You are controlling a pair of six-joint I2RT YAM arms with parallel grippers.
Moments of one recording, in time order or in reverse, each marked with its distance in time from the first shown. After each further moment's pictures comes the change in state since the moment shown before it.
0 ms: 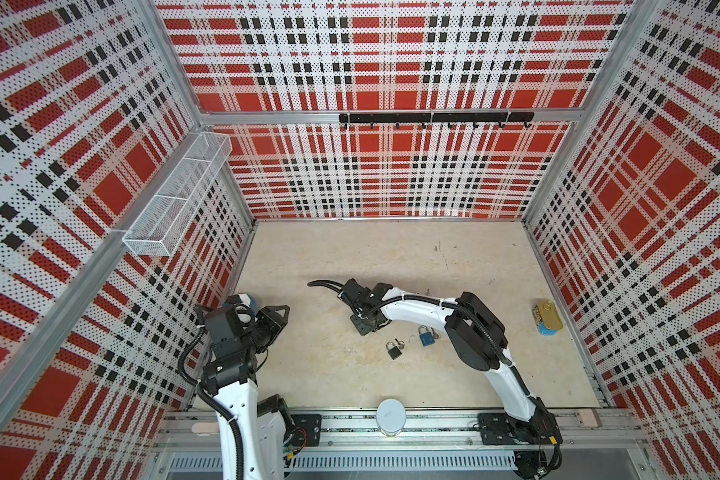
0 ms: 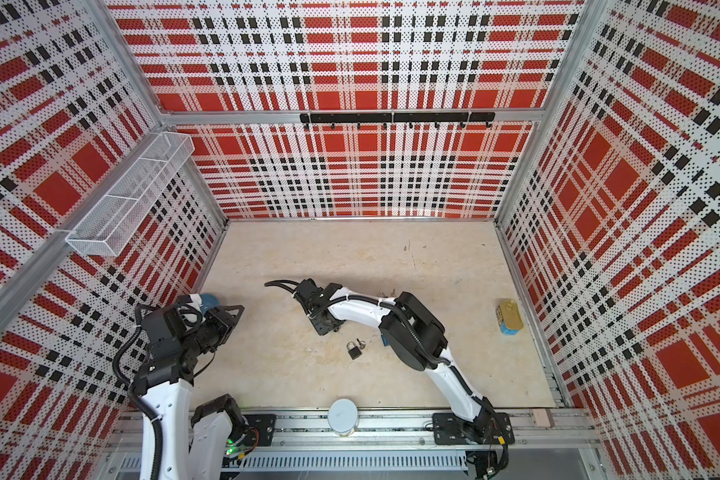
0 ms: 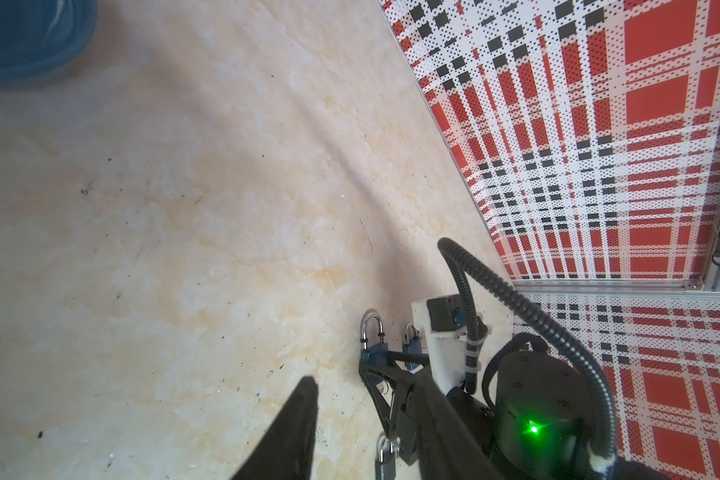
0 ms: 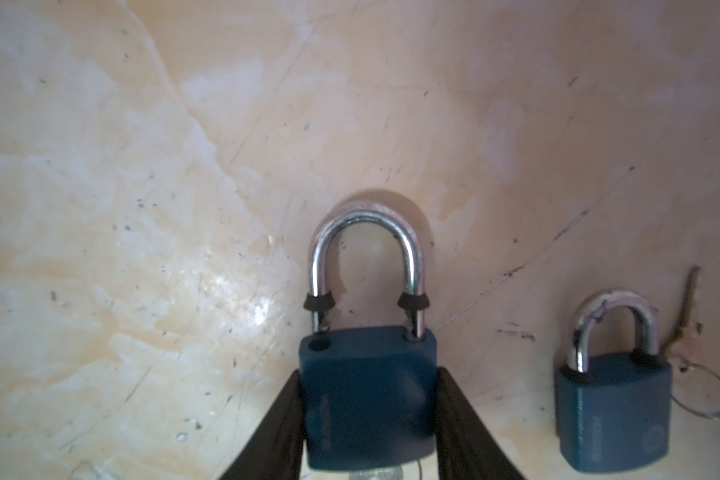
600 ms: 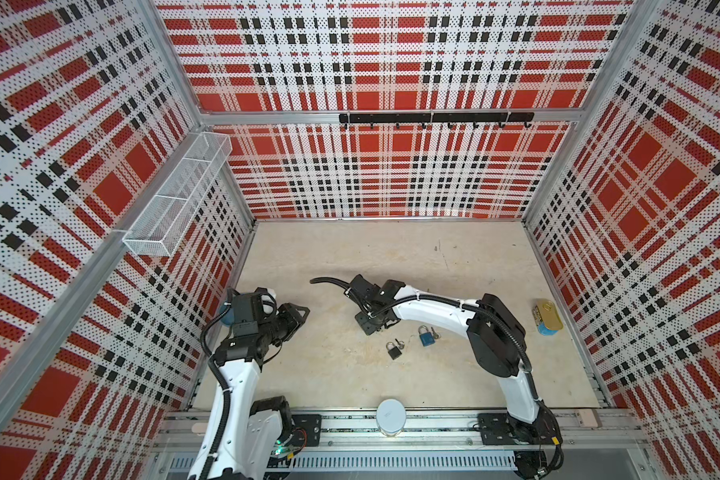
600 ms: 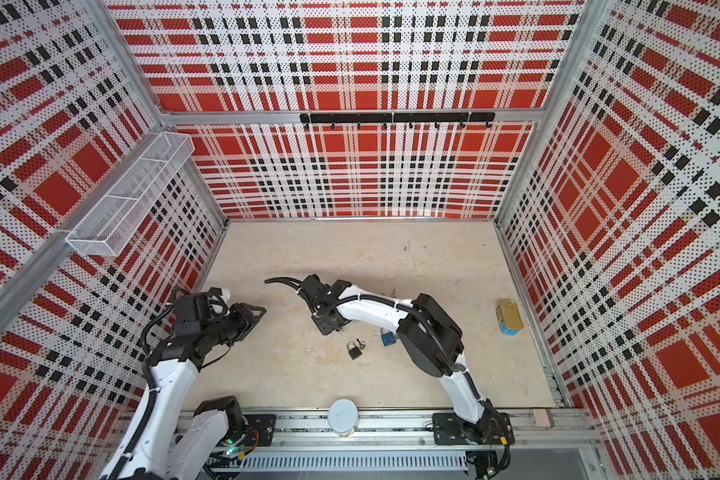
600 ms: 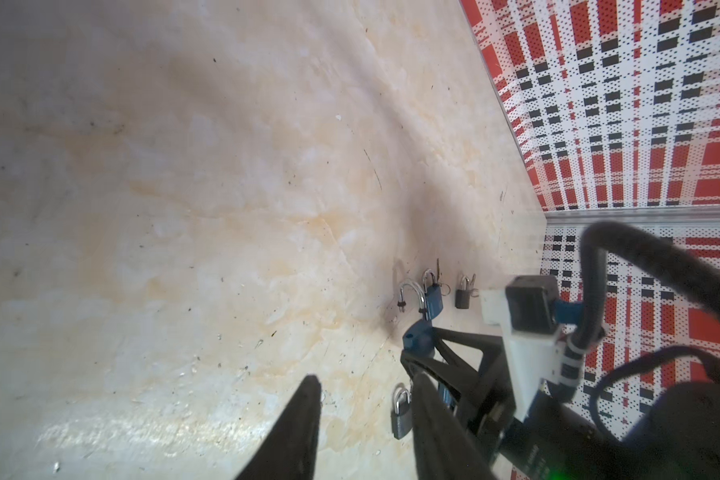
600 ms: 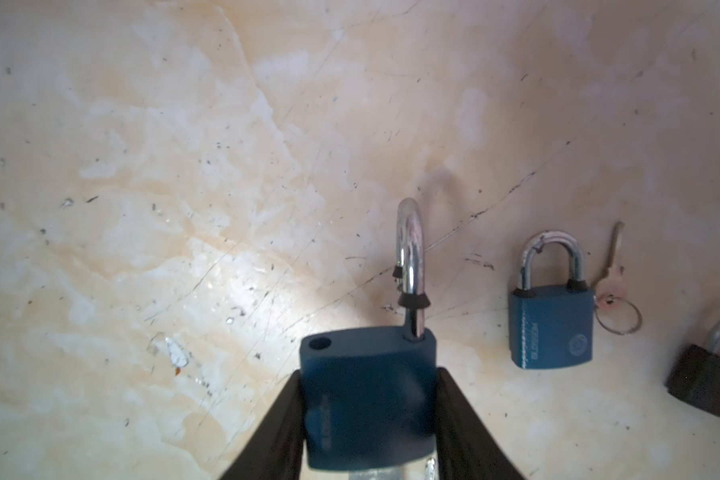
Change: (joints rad) left arm -0.256 0.196 0.003 0.069 -0.083 -0.022; right arm 0.000 -0.166 -0.097 -0.022 -0.047 -0.045
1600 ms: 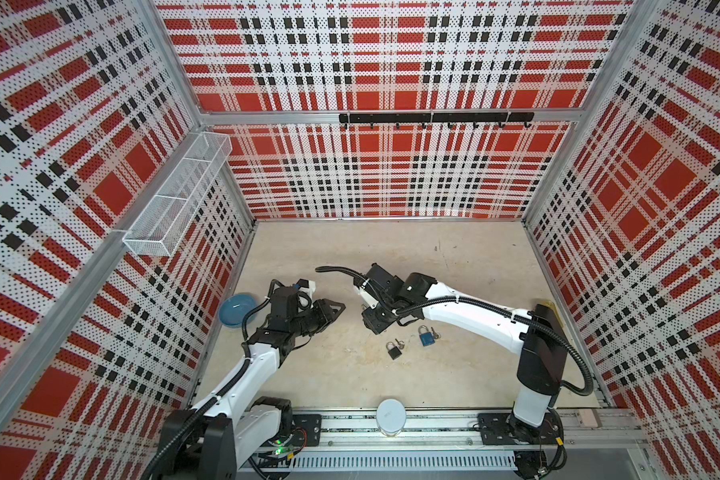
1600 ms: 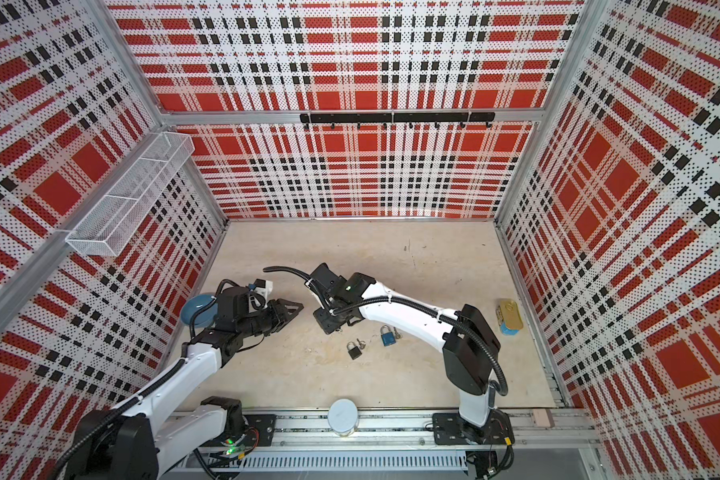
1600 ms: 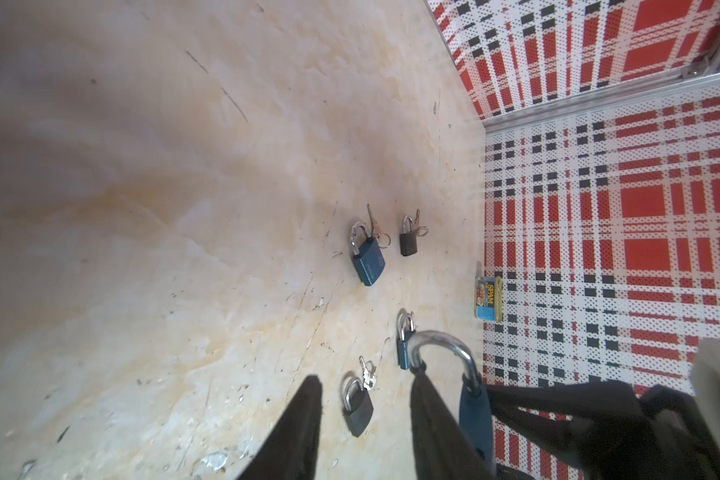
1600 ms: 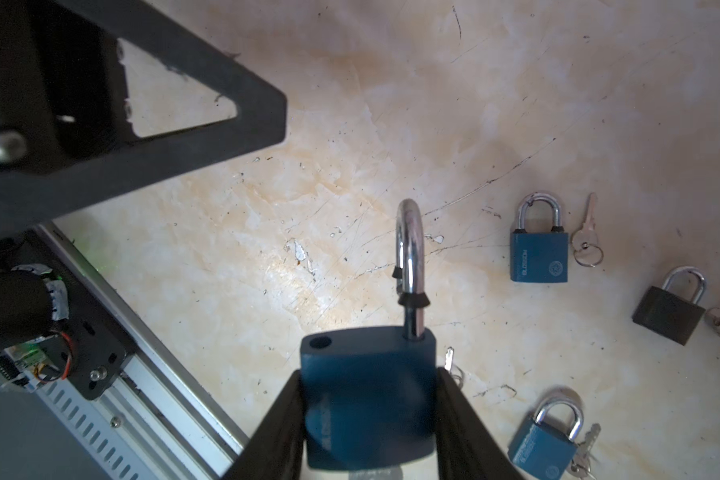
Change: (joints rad) left arm -0.319 0.230 -0.153 0.590 0.096 -0.148; right arm 0.009 -0.257 -0.057 -0.075 -0.156 -0.014
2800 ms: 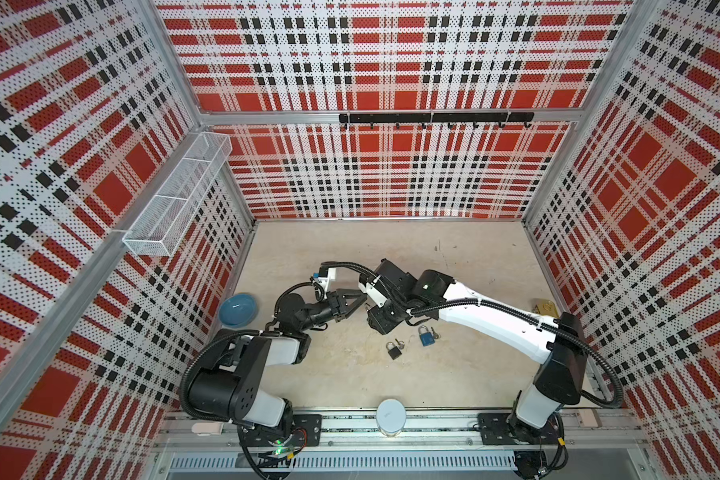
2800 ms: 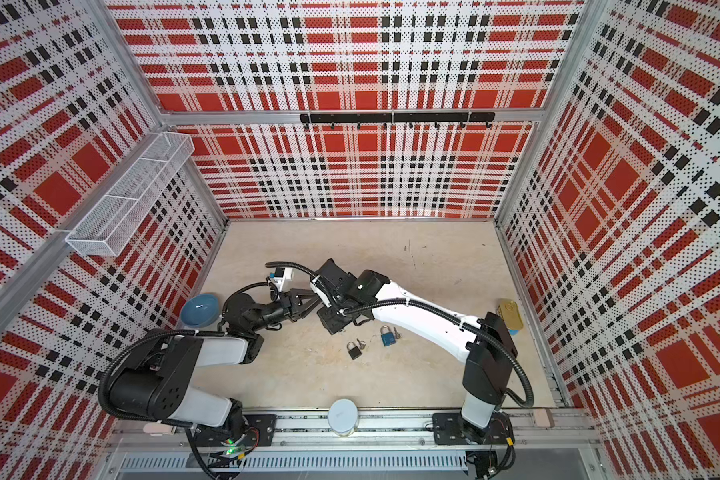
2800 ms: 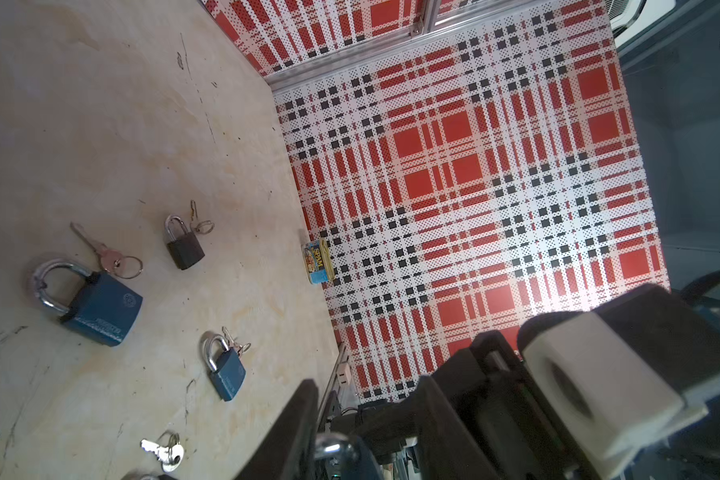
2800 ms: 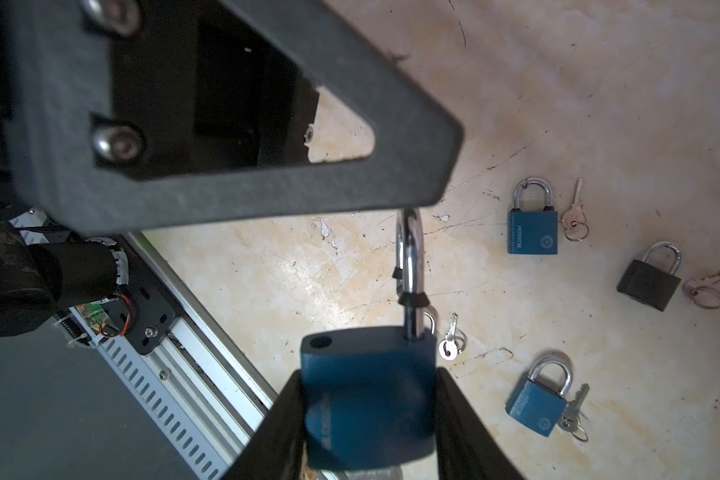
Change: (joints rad) left arm -0.088 0.421 -0.121 1.254 0.326 -0.532; right arm 0.002 -0.104 0.000 -0.058 -0.029 0.008
